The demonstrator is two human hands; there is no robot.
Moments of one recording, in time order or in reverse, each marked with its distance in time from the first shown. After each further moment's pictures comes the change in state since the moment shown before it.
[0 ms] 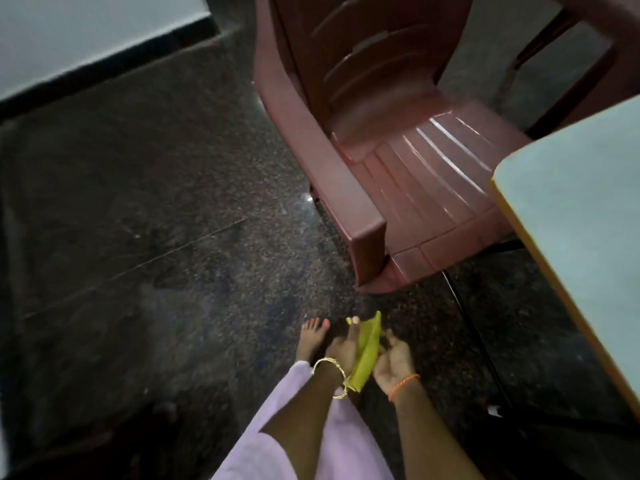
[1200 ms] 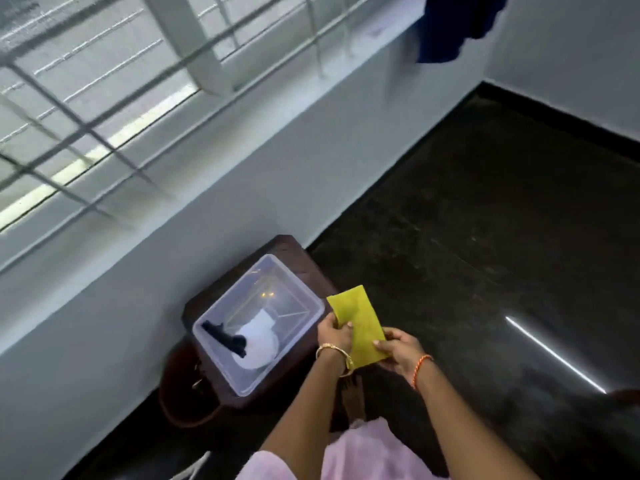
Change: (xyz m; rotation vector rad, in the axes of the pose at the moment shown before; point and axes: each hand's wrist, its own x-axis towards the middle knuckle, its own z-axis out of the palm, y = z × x) left_hand -0.288 -0.459 -0.293 -1.495 0.815 -0.822; right_hand -0.239 0.511 0.236 -1.798 -0.547 0.098
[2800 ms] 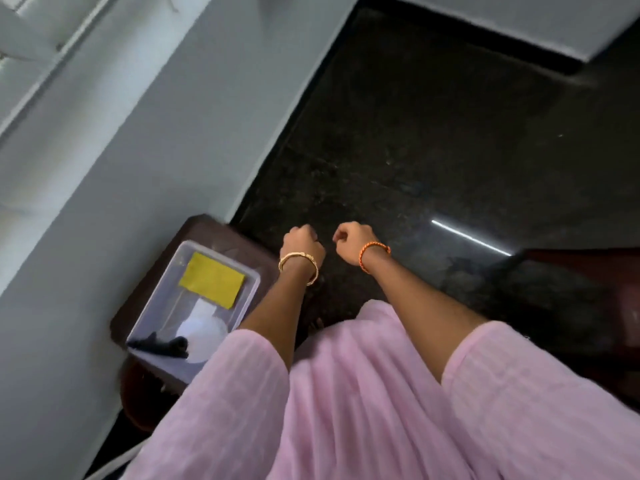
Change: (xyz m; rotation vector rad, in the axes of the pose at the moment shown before) left_hand -0.009 0.099 0.057 1.031 -0.189 0.411; right_hand -0.016 -0.090 -0.039 -0.767 0.348 -0.375
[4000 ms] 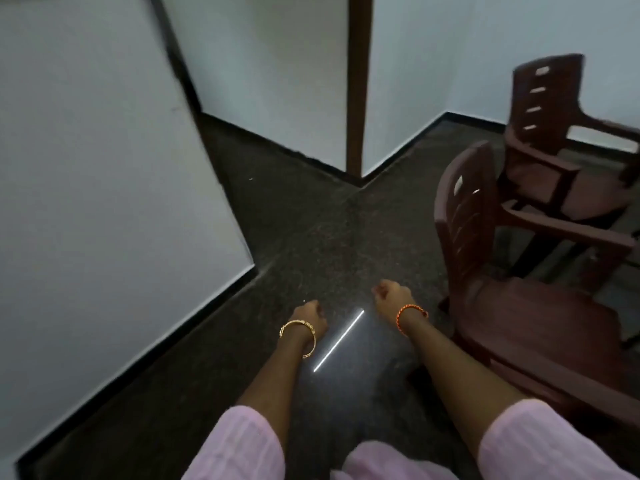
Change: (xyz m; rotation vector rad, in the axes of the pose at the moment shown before) left_hand 0.182 0.765 0.149 0.595 -0.578 1.221; right_hand 0.097 0.296 -0.583 0.652 1.178 0.774
